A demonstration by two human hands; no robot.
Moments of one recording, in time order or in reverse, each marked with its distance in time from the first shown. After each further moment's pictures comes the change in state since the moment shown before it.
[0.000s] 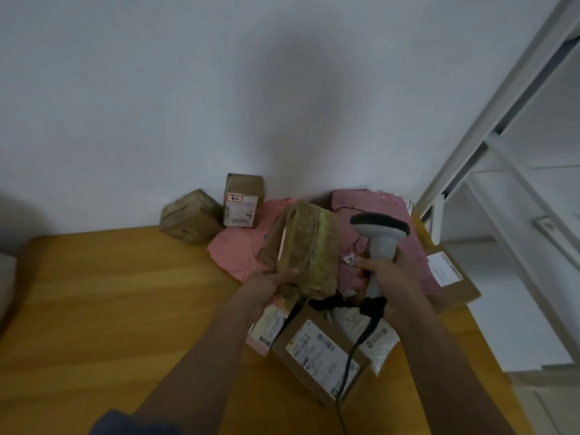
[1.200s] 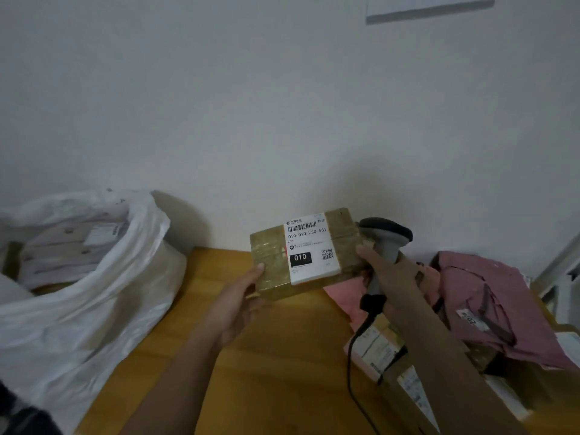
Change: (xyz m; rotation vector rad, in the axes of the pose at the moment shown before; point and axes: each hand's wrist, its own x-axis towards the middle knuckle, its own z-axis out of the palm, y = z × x) left_hand -0.205 0.012 -0.222 -0.278 0.192 0.388; right_hand -0.137 -0.016 0.164 0.107 -0.383 -0.228
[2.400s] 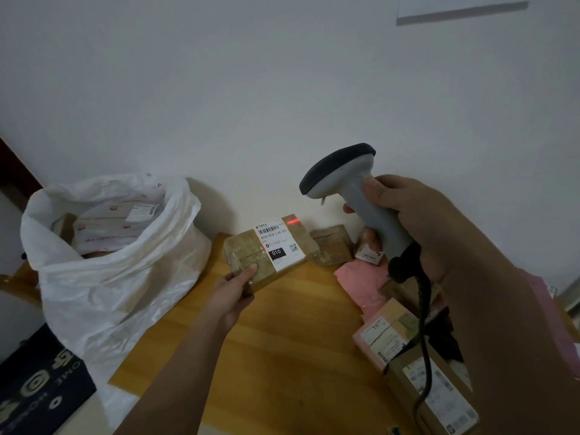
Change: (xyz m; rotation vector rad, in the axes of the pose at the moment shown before) left_hand -0.005 -0.032 -0.049 -0.140 0.338 0.034; right_hand -0.113 -0.126 0.022 -0.292 -0.463 -0.199
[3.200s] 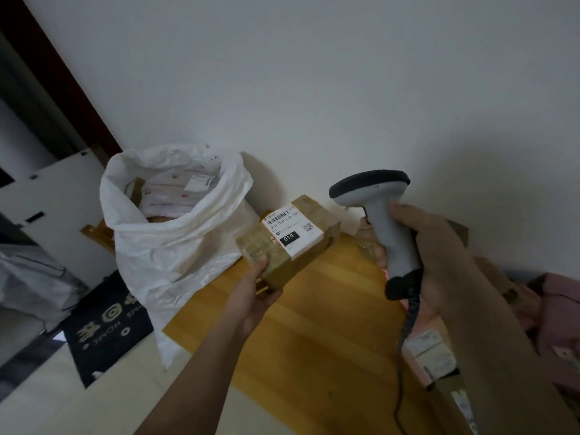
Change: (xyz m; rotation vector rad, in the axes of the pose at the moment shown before) left_hand -0.033 -0.001 -0.027 -0.247 0.127 -0.004; right_hand 0.058 0.066 0.040 0.312 -0.158 0.159
